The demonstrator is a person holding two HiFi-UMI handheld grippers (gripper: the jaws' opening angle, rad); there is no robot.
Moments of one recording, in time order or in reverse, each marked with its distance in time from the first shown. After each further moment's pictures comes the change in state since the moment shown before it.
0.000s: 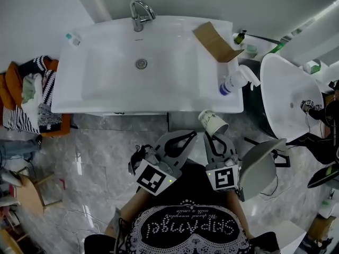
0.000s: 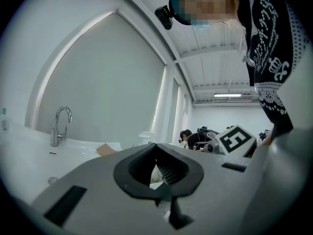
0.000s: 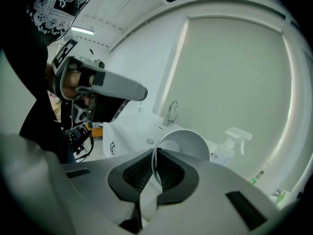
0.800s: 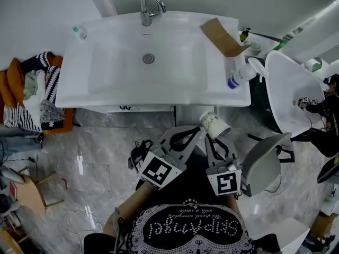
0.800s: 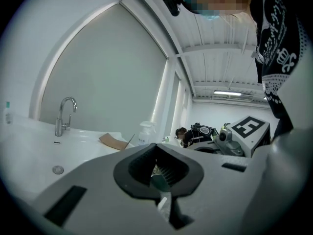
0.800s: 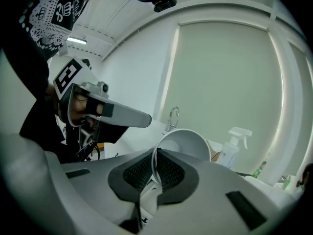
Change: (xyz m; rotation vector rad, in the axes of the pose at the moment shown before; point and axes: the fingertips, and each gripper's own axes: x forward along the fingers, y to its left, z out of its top) left arm -0.034 0.005 -0.027 -0.014 0.074 -0.021; right arm -0.014 0.053 0.026 0.095 -0.068 -0.032
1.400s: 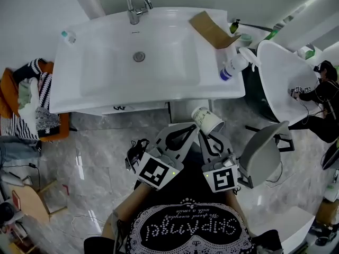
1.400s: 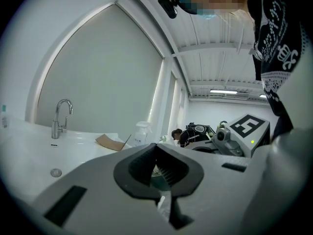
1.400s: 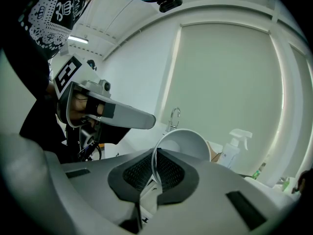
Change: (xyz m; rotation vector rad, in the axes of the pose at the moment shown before) left arm -0.003 -0.010 0.000 0.034 0.002 -0.036; right arm -0.001 0.010 -0.001 -0.019 0.020 0.003
